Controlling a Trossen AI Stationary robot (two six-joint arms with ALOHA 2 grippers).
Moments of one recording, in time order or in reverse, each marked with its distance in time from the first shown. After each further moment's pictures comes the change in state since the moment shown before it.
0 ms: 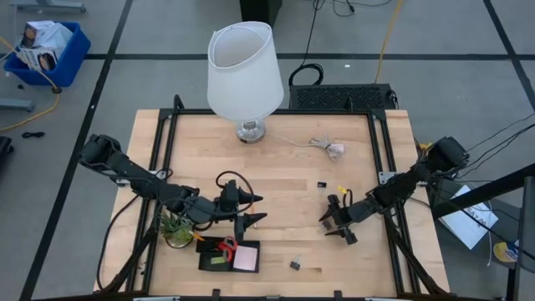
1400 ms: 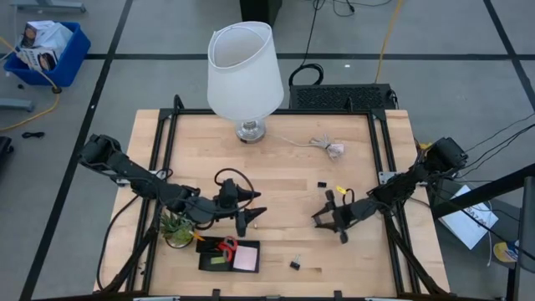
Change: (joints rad) left arm 0.003 0.000 0.000 -0.041 -0.079 -0.093; right arm 0.000 0.002 0.124 0.267 0.181 -0.346
